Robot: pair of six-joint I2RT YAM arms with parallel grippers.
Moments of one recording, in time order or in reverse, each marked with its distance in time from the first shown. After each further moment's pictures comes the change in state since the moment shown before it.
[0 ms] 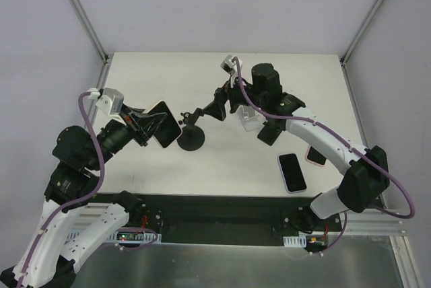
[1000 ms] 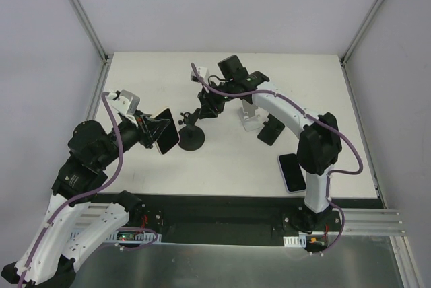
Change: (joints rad) left arm -0.001 0.004 -0.038 -0.111 -0.025 0.078; right arm 0.013 0.479 0.505 -0.560 -0.142 -0.481
